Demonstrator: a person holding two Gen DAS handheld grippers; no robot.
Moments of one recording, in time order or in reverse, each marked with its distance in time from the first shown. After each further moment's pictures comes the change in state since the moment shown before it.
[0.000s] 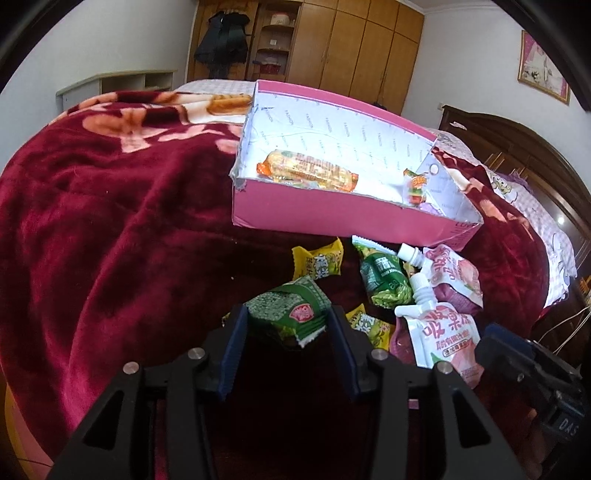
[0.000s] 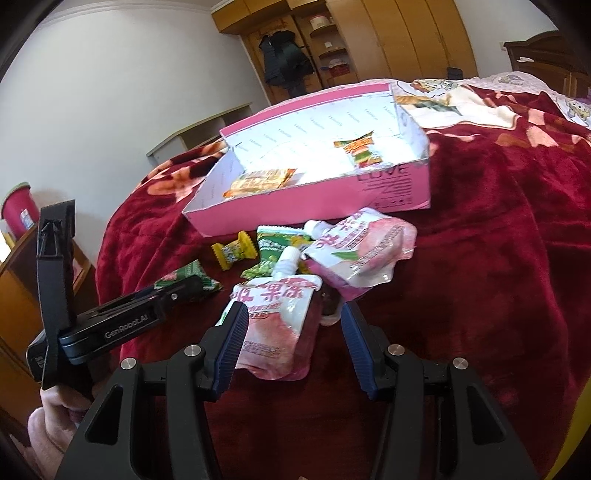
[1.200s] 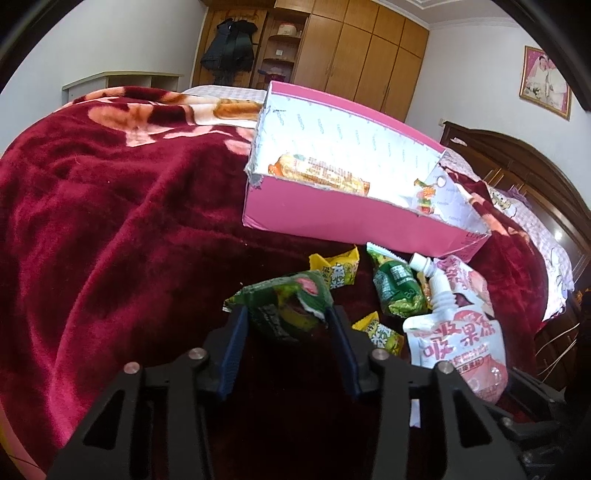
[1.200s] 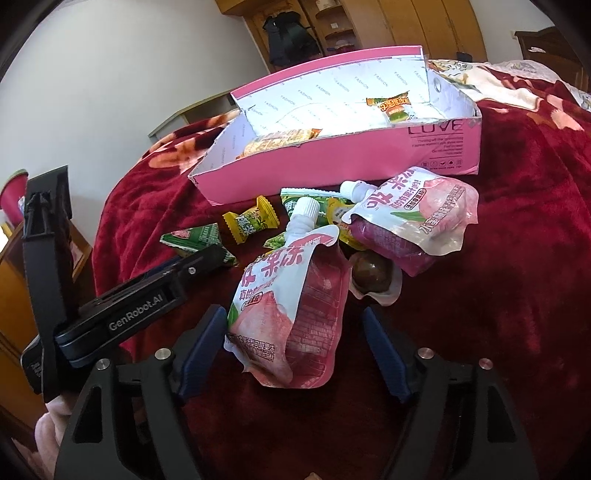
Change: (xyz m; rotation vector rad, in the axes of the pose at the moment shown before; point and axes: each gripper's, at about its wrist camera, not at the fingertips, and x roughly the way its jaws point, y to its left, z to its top) left arm 0.008 0.016 -0.004 -0.051 -0.048 -0.032; right arm 0.036 0.020 -0.011 0.006 0.065 0.015
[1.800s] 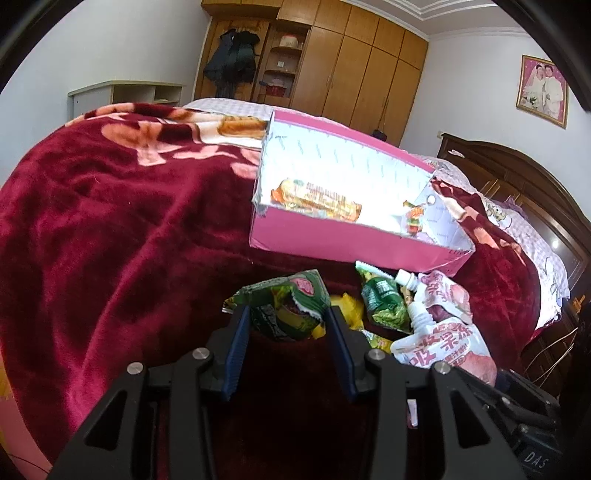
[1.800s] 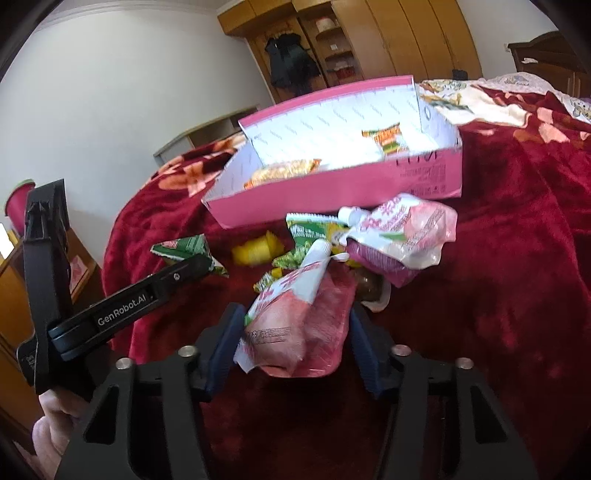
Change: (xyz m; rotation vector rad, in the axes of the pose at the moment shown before) left arm -0.030 0.000 0.007 -0.008 -0.049 -0.001; right arm -0.031 0.003 -0.002 -0.008 -0.106 0.007
